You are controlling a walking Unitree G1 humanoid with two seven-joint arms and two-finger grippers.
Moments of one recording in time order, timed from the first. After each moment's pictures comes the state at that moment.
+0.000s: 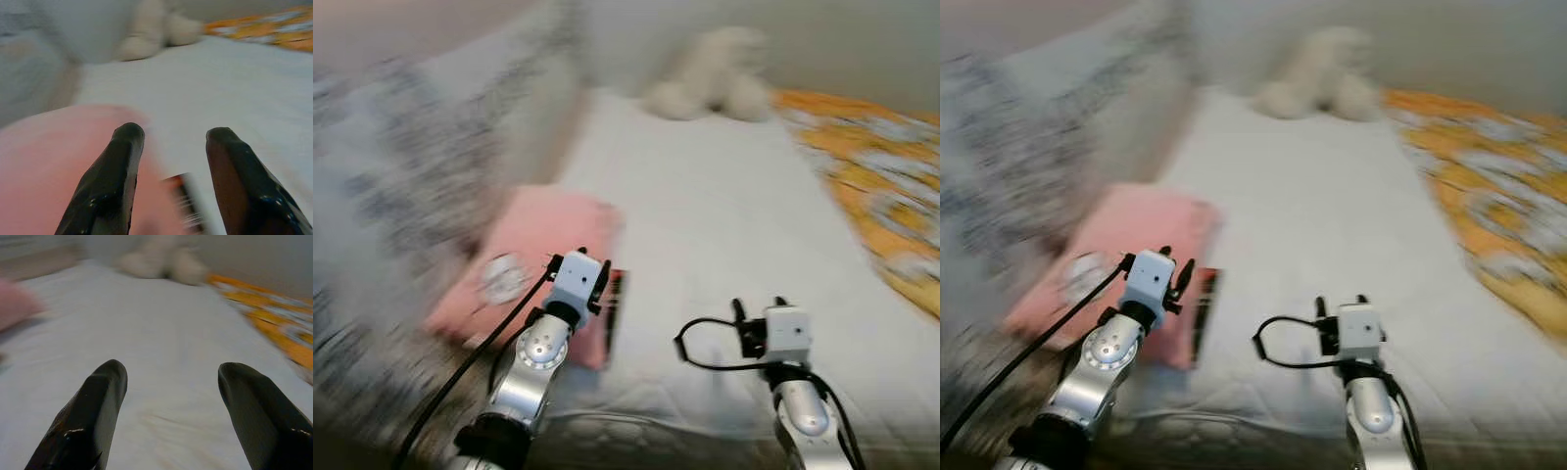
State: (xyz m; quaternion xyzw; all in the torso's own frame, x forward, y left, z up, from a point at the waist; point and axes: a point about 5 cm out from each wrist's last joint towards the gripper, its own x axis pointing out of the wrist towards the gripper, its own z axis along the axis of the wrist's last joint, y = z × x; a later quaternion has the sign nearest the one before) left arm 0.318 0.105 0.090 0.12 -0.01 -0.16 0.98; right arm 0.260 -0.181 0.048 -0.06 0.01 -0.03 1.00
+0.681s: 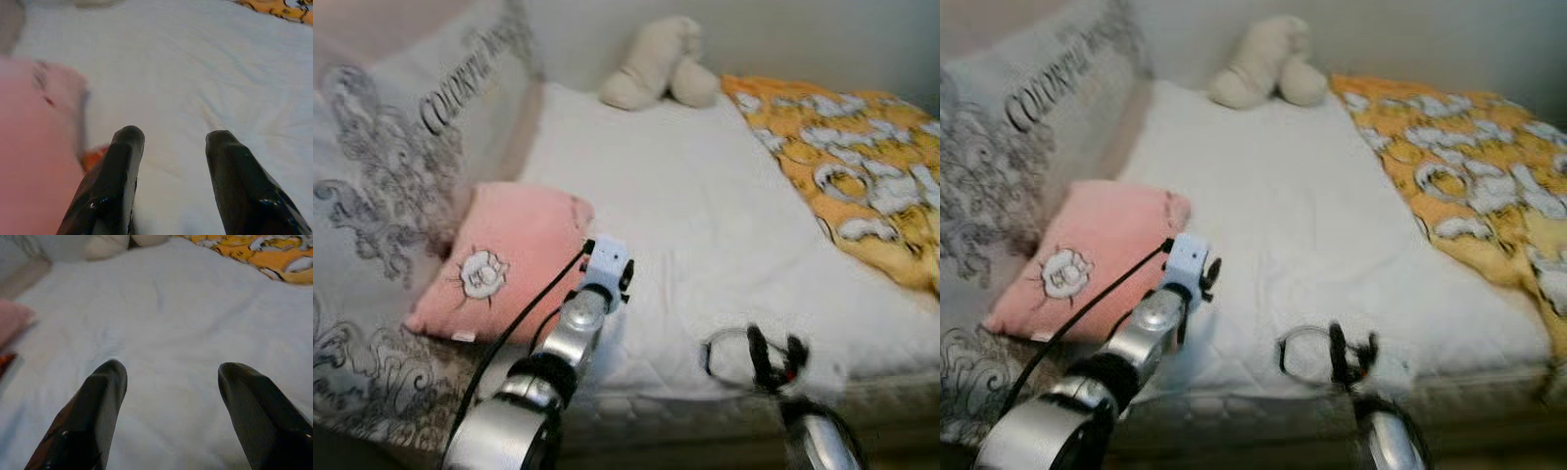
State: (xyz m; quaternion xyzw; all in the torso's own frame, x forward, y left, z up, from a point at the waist) left arm 0.355 0.066 0.080 0.08 0.11 -0.14 0.98; right arm 0.209 -0.193 0.024 0.10 0.07 -0.04 0.99
